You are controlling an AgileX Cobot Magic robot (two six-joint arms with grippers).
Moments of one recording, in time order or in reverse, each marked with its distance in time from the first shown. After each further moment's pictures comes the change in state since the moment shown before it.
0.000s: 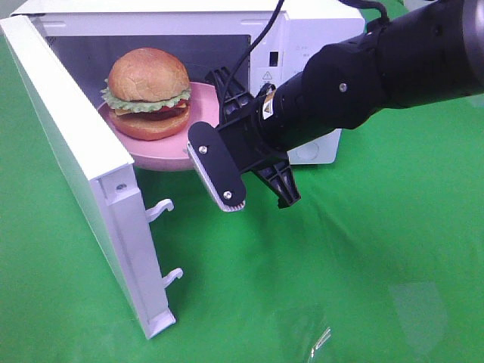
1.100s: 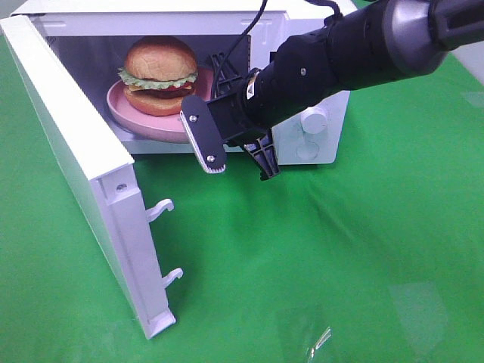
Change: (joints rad) left arm 0.000 0.000 0.000 0.000 0.000 0.000; right arm -0.069 0.190 -0.226 -0.043 0.016 0.077
